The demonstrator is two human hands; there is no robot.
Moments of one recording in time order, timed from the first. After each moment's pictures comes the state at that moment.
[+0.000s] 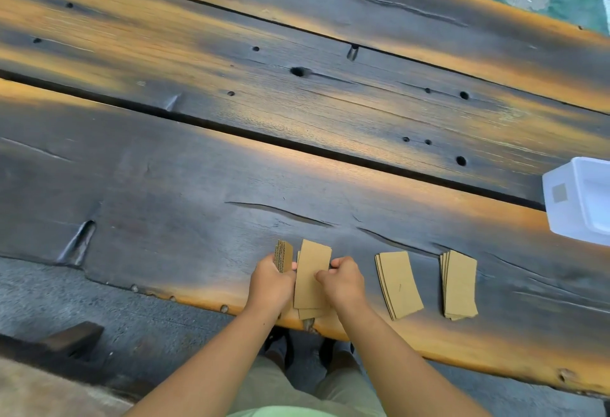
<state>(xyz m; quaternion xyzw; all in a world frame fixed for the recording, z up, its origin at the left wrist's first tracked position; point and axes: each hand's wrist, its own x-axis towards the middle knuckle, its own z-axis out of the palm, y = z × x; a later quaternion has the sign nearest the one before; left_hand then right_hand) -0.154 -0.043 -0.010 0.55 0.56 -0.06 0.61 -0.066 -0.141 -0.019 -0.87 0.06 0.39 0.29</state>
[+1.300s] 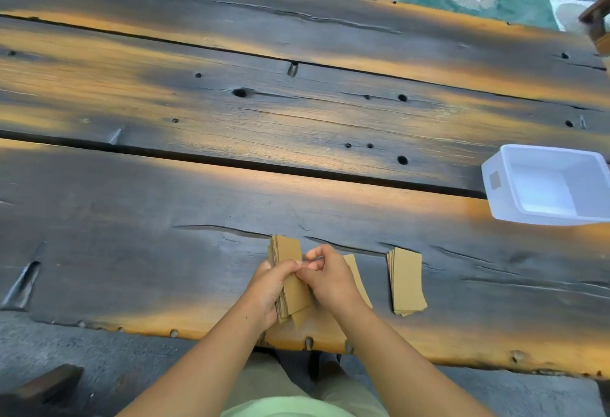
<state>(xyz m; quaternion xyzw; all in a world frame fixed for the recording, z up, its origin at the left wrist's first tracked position) -0.084 -0.099 0.023 0.35 0.53 -0.07 0.77 -0.007 -0.198 0.027 -0.79 -0.01 0.40 0.46</state>
